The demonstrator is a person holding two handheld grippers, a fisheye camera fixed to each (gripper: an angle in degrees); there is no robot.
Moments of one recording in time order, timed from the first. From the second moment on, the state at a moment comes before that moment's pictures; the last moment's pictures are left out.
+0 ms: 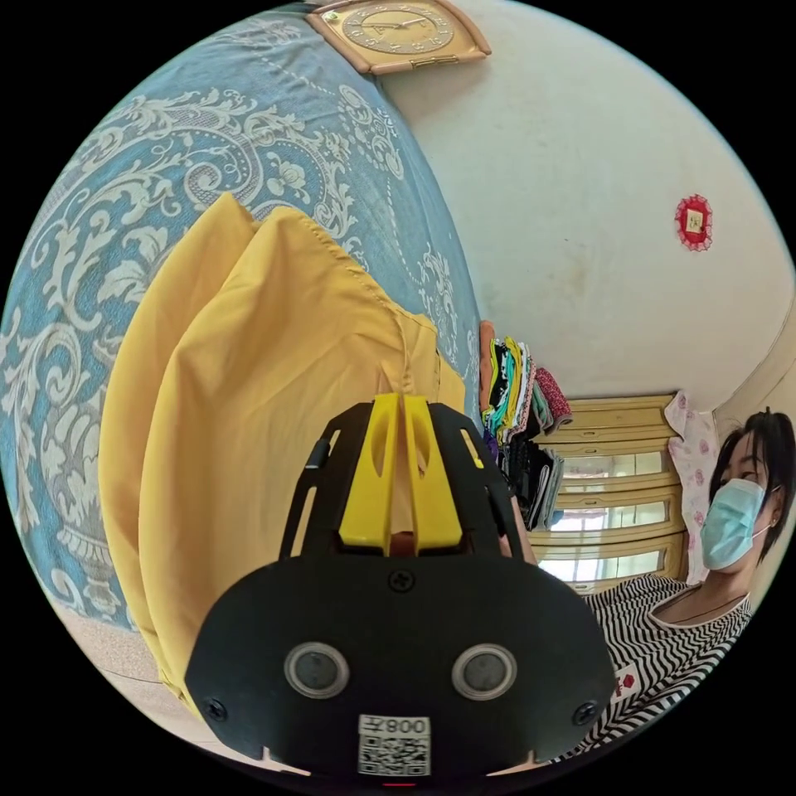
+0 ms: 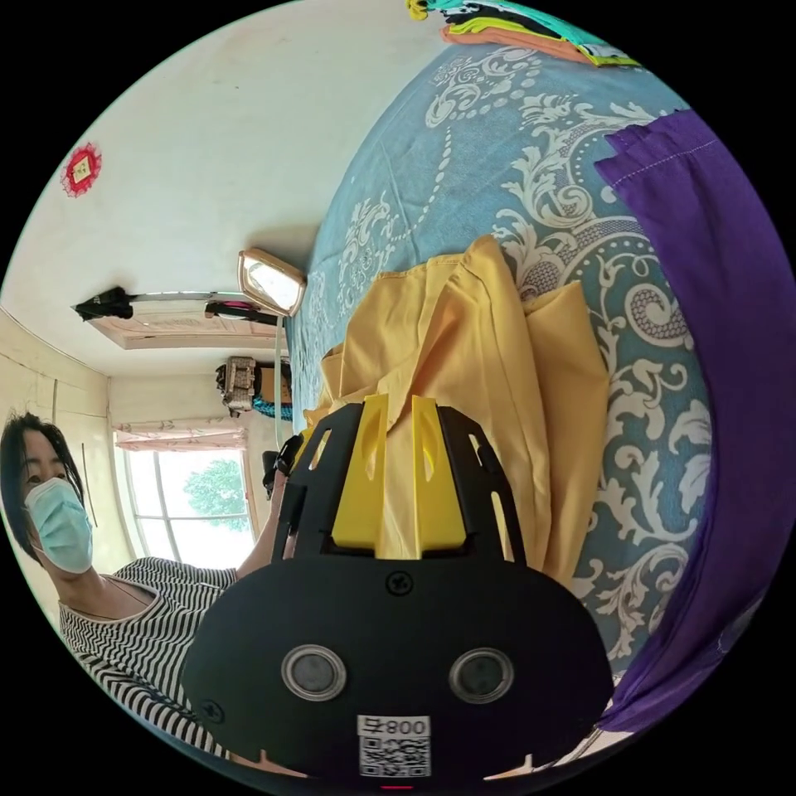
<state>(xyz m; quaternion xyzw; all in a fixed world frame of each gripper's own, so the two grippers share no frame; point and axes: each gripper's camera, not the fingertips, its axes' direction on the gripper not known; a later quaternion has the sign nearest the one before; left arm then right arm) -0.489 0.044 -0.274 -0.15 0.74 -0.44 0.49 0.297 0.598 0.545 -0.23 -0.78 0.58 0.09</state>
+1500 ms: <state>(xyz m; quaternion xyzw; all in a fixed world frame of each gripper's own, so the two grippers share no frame) -0.494 0.034 -0.282 -0.18 0.75 -0.45 0.44 0.326 0.565 0.620 -0.19 -0.78 0.60 0.07</state>
